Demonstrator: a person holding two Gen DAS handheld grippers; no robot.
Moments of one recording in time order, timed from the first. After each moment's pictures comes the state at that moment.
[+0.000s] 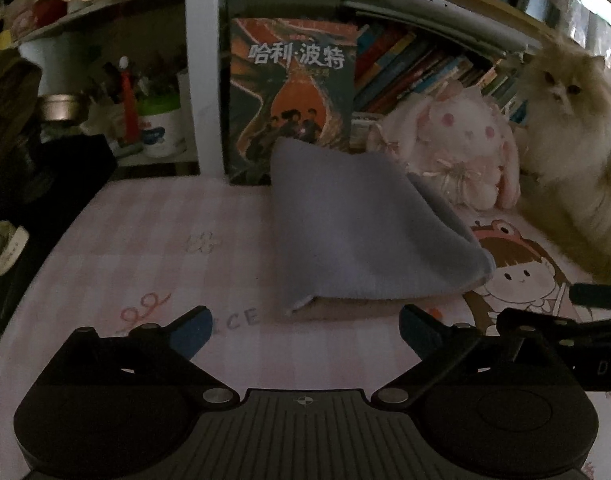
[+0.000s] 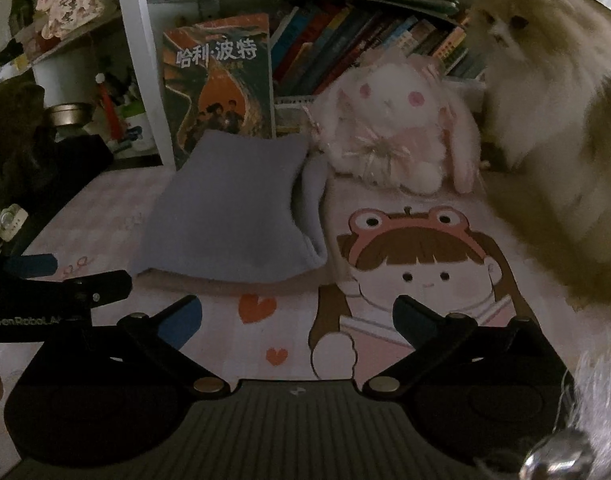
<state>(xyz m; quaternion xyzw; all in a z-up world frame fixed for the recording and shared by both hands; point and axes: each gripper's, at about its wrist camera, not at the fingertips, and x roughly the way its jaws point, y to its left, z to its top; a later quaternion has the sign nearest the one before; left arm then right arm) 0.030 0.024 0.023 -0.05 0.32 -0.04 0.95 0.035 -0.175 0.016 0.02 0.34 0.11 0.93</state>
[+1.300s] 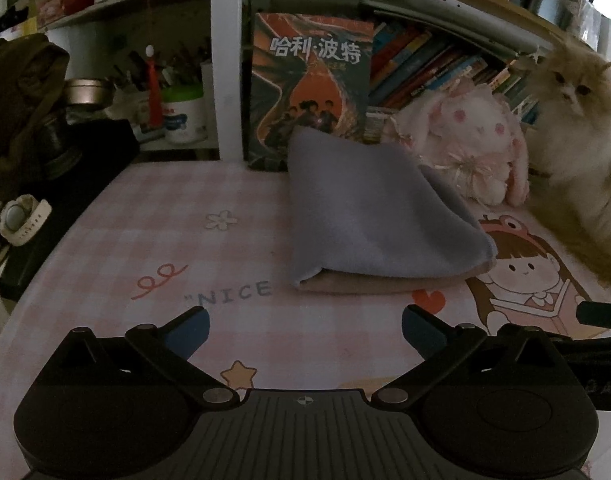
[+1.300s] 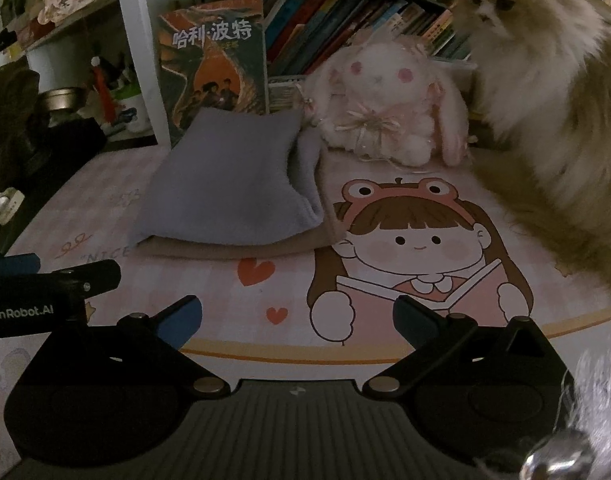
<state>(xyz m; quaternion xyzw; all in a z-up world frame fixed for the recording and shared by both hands) 0.012 0.025 0.012 -0.03 0.33 0.00 0.94 0.019 -0.171 0.011 0.01 0.36 0.10 0.93</state>
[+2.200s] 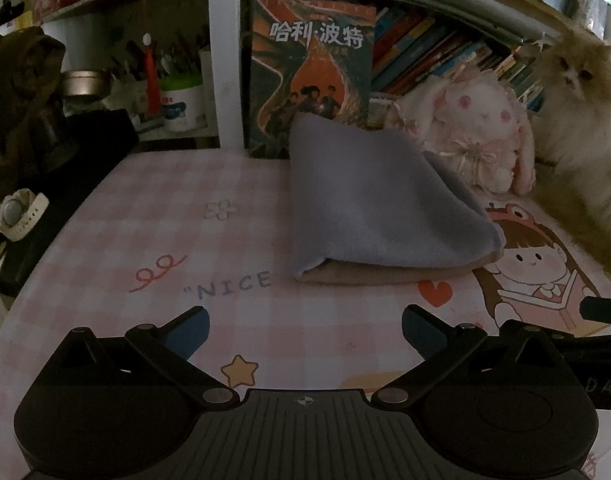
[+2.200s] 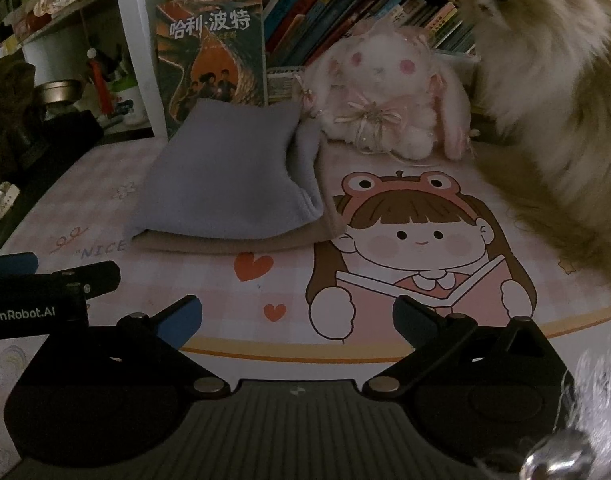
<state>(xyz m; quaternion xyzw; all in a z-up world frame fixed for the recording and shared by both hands) 0.021 0.024 0.006 -0.02 0.36 0.01 0.93 0.024 -0.169 0.006 0.01 0.38 0.10 0.92</state>
